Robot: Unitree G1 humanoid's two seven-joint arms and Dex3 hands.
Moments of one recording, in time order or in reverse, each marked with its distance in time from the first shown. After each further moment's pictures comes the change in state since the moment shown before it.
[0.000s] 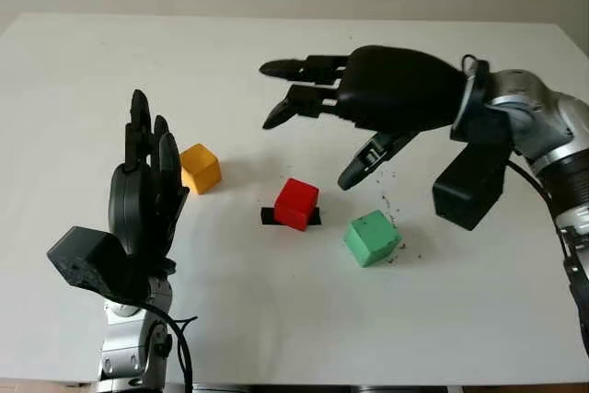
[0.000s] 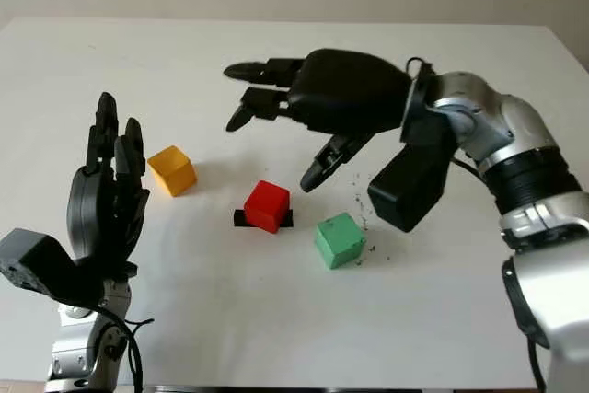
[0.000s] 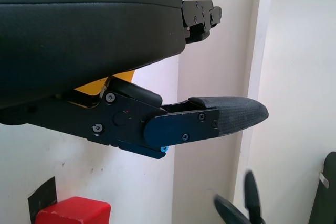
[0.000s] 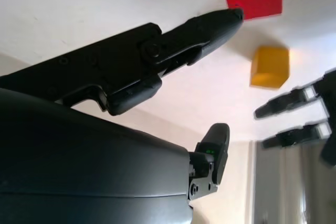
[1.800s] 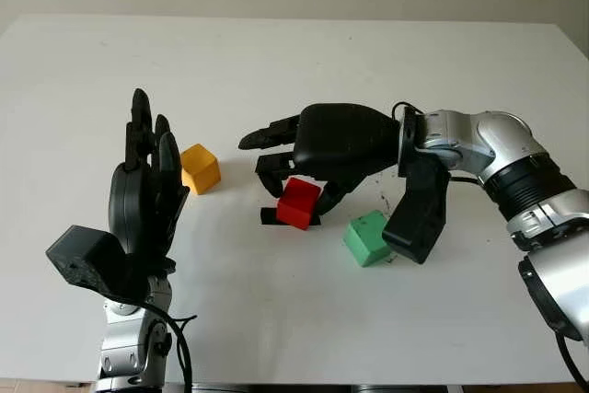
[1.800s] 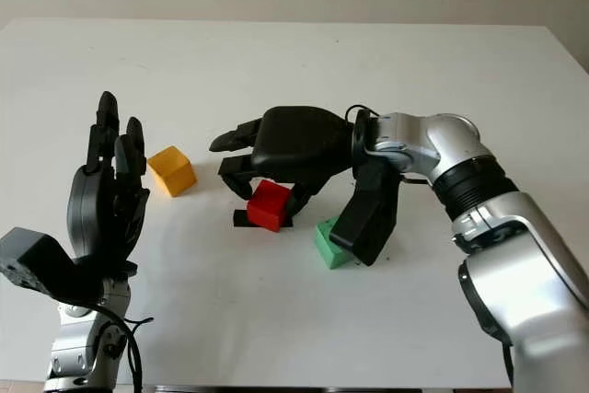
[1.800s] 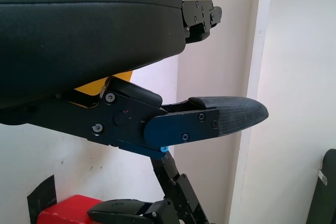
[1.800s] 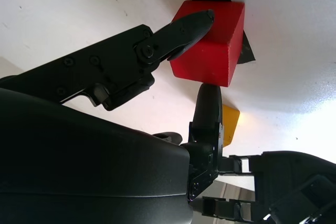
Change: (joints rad) left arm -0.005 0.003 0.002 0.005 -0.002 0.000 -0.008; right arm -0.094 0.194 0.215 0.171 -0.631 -0.170 -0.468
